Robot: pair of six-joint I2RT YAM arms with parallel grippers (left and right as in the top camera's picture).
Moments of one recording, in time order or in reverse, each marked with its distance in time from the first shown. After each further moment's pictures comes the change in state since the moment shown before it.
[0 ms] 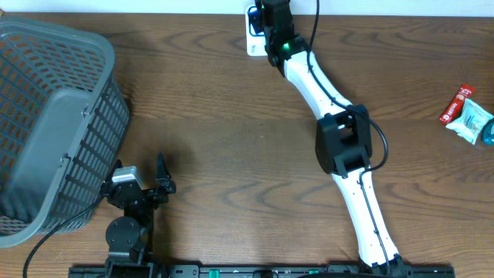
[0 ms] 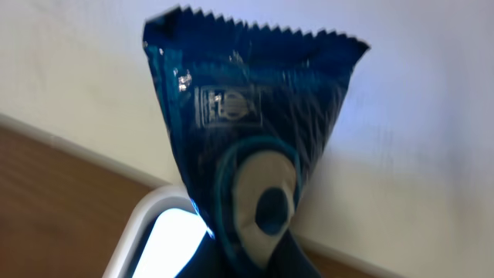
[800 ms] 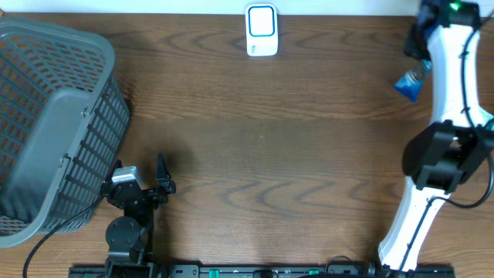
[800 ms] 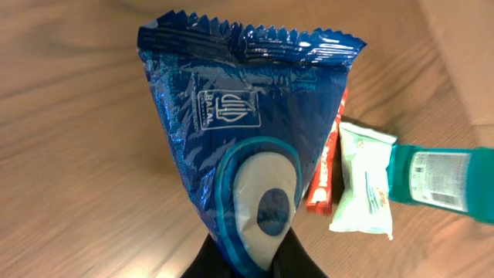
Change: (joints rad) left arm 0.000 0.000 0.001 -0.002 0.000 0.000; right arm -0.557 -0.386 -0.129 -1.031 0.196 0.396
